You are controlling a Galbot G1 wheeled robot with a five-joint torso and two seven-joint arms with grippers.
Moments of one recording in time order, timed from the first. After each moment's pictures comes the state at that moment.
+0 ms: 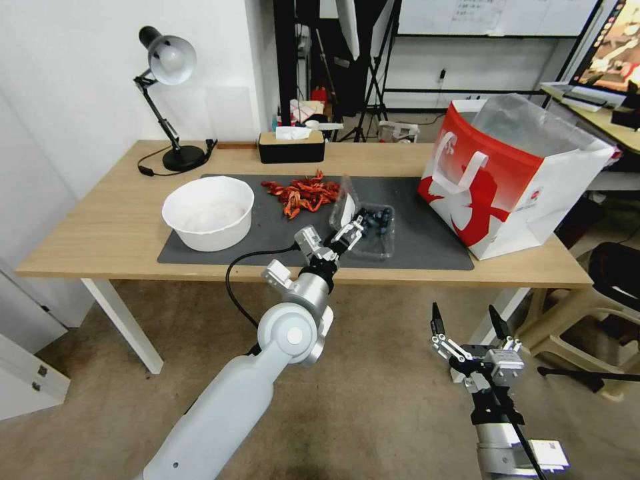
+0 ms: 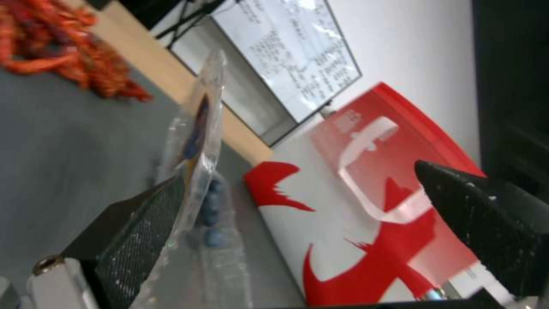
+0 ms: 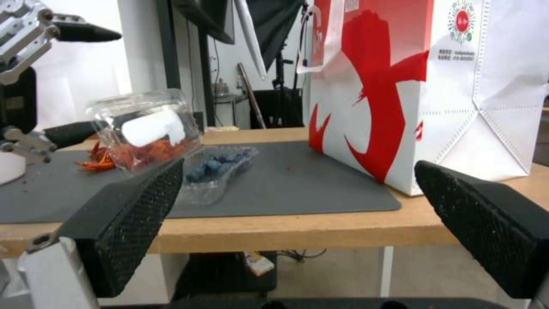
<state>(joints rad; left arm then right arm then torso) 0.87 -1.31 0.13 -1.83 -1.26 -0.10 -0.26 -1.82 1.40 0.54 2.14 0.17 0.39 0.07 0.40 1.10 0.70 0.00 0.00</state>
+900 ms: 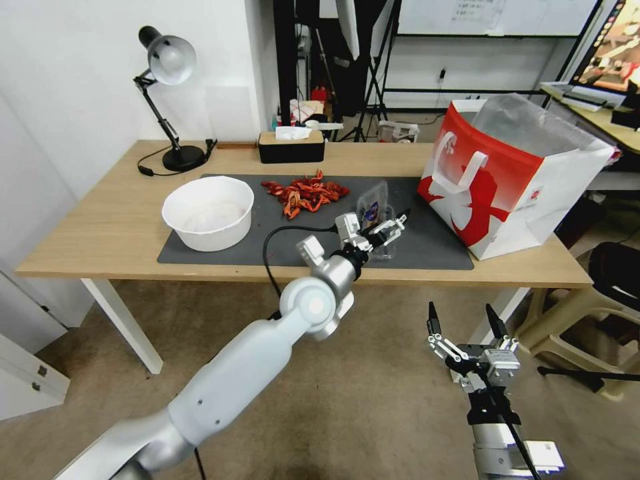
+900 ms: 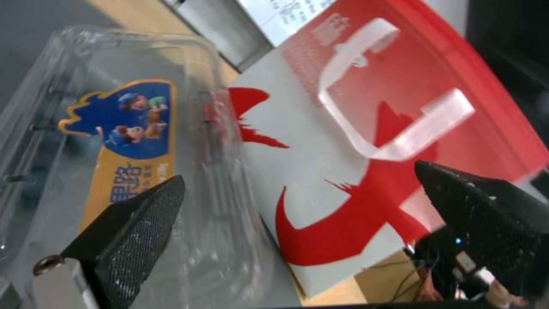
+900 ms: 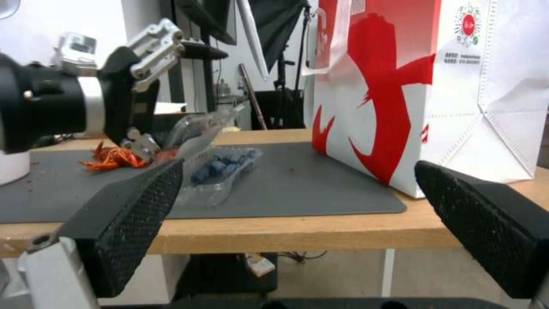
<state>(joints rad) 0.61 -1.35 0.27 -1.62 -1.47 0.04 -0.26 -1.82 1.41 0.53 2.15 0.14 0.38 0.08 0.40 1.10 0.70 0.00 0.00</state>
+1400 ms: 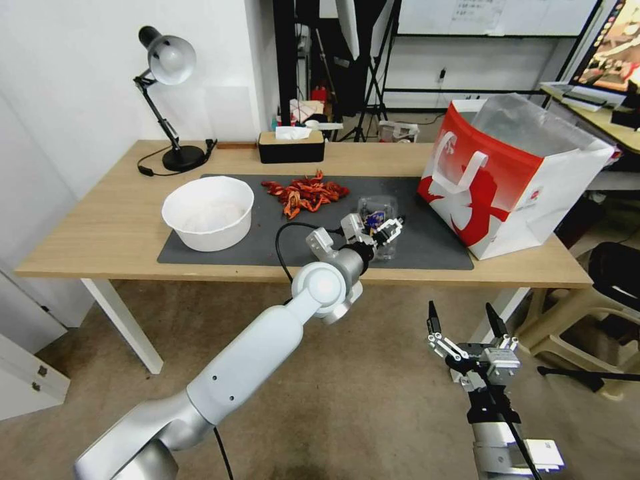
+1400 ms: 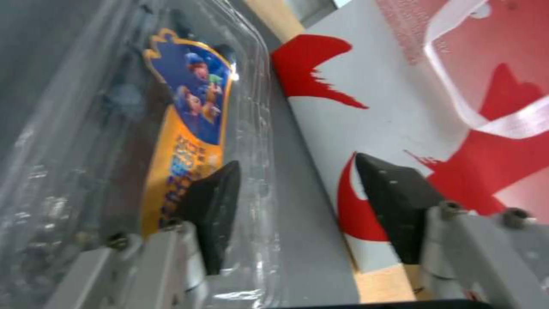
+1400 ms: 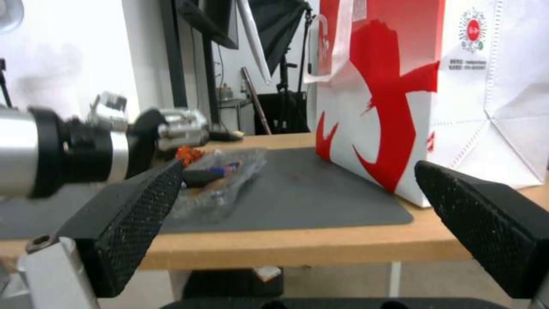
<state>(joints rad) 0.58 -1.38 0.28 -1.57 -1.53 0.11 -0.45 -1.80 1.39 0.53 2.17 0.18 0.35 0.08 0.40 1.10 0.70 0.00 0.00</state>
